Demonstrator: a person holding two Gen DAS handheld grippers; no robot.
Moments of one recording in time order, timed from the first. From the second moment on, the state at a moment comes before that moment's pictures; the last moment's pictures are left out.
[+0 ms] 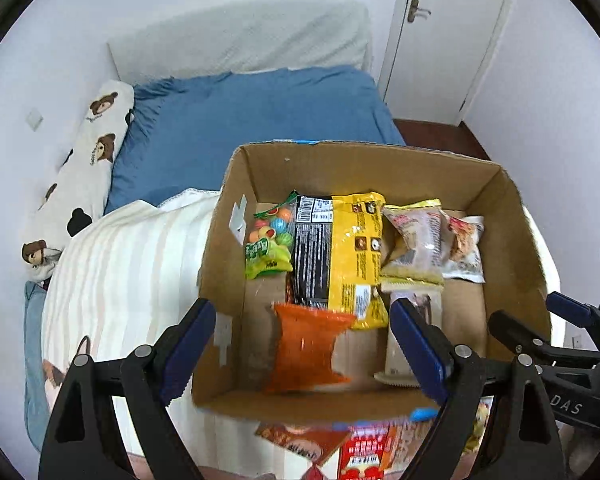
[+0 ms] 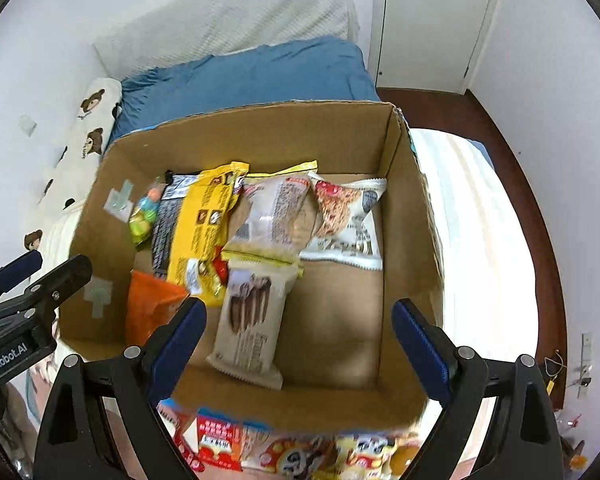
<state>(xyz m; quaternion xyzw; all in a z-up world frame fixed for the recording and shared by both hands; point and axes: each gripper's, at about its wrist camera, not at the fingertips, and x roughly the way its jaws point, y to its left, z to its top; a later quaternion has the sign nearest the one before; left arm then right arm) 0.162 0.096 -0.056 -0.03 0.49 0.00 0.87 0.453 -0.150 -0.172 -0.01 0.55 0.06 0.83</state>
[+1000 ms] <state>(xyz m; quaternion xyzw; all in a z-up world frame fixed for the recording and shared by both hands) 0.016 0.102 -0.059 -0.06 0.48 0.01 0.88 0.299 -0.174 -0.142 0.06 0.53 0.08 0.84</state>
